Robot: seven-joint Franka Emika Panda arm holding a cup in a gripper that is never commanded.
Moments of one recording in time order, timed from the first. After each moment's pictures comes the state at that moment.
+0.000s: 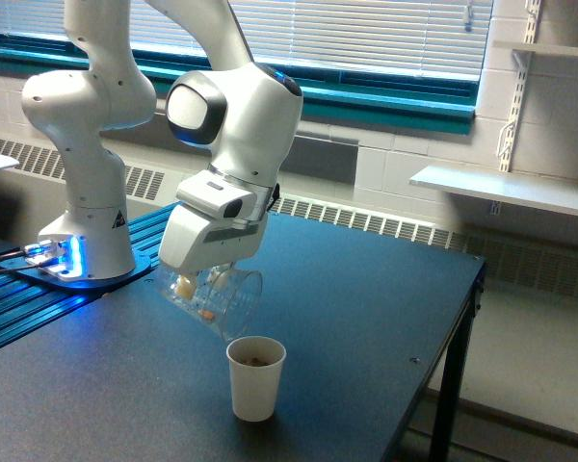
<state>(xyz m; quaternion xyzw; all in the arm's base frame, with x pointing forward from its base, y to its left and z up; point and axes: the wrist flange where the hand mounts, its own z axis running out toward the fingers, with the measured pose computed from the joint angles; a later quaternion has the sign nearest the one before) 0.449 -0.239 0.267 0.91 -0.37 -0.06 0.14</state>
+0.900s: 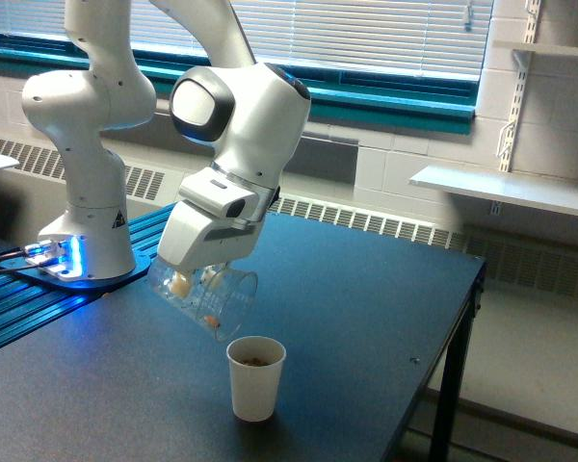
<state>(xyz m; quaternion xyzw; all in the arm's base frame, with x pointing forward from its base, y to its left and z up) 0.453 -0.245 0.271 0.91 -0.36 -0.08 0.17</state>
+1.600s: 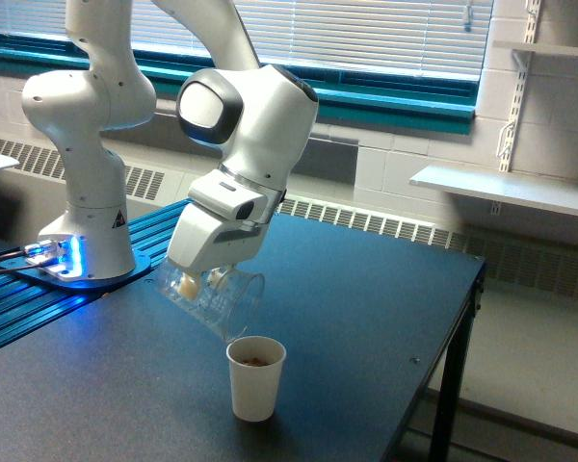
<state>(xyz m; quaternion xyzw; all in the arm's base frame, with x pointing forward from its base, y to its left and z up) 0.460 -0.239 0.268 0.92 -0.35 -0.08 0.17</state>
